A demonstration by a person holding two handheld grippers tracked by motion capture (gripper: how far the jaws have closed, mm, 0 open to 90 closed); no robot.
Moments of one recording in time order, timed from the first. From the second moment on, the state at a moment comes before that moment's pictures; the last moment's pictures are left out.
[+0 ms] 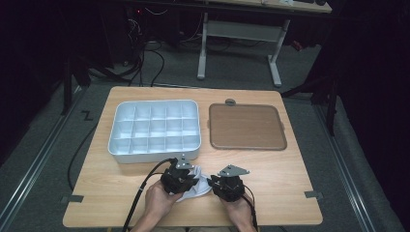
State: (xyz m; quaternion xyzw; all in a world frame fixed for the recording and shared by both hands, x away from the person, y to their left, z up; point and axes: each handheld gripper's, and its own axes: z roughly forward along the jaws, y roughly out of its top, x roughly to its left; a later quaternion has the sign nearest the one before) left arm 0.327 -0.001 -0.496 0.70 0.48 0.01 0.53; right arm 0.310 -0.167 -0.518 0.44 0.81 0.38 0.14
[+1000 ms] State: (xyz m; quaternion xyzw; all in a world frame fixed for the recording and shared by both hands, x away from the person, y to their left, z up) left arm 0.326 -0.001 -0.506 0.68 0.49 0.00 0.55; right arm 0.314 -0.168 -0.523 0.44 0.80 0.37 0.15
